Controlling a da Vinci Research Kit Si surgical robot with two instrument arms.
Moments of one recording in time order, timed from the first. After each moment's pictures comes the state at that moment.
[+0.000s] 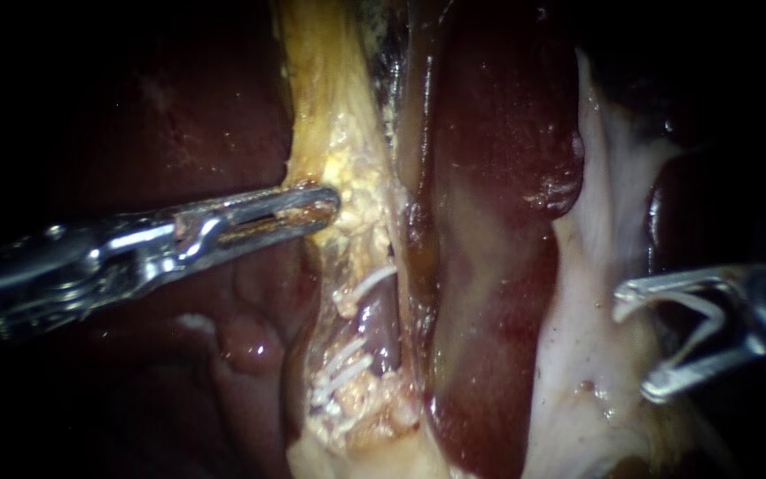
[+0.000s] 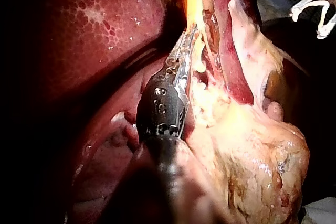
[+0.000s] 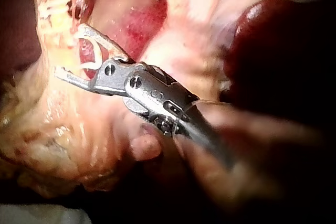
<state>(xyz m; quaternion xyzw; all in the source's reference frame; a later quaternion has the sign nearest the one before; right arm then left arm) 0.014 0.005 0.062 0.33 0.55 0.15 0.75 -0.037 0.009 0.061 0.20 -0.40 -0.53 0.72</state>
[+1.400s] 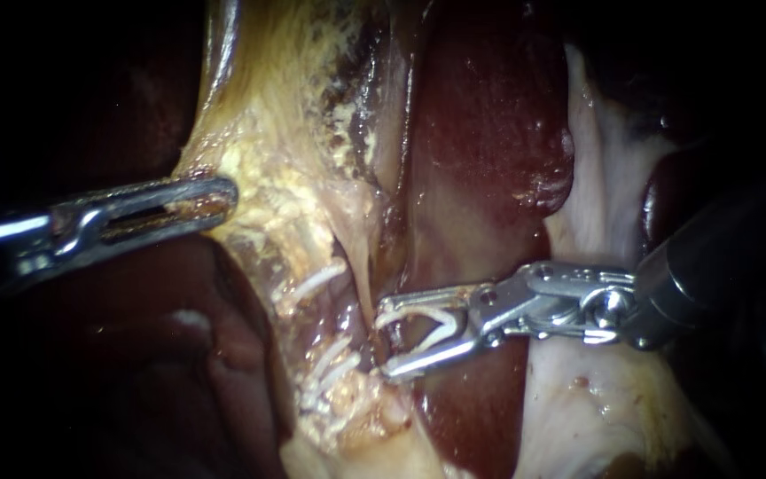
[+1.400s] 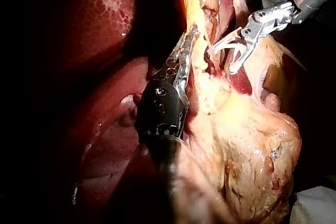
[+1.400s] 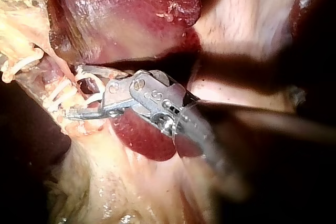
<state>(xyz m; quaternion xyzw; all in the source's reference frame) 0.028 0.001 0.080 0.38 0.50 0.21 0.75 -0.032 0.011 0.054 0.17 -0.42 -0.55 0.70</state>
